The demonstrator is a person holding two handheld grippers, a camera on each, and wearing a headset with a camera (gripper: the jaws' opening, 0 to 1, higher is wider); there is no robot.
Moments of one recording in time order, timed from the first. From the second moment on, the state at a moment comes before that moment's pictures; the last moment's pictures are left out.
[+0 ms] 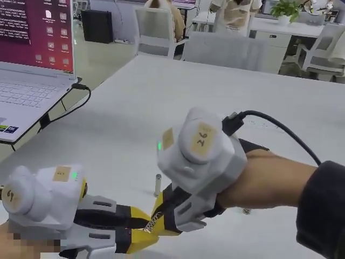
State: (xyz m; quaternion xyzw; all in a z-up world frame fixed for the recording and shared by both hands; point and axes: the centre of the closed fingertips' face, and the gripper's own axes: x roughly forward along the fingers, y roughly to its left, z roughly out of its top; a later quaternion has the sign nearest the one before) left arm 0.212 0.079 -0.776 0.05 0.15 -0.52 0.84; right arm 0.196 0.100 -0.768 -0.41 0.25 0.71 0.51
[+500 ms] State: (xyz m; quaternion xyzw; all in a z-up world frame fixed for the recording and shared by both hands) left arm 0.217 0.088 -0.785 0.05 0.16 -0.49 0.85; right arm 0.206 0.090 -0.769 -0.42 0.26 0.70 0.52
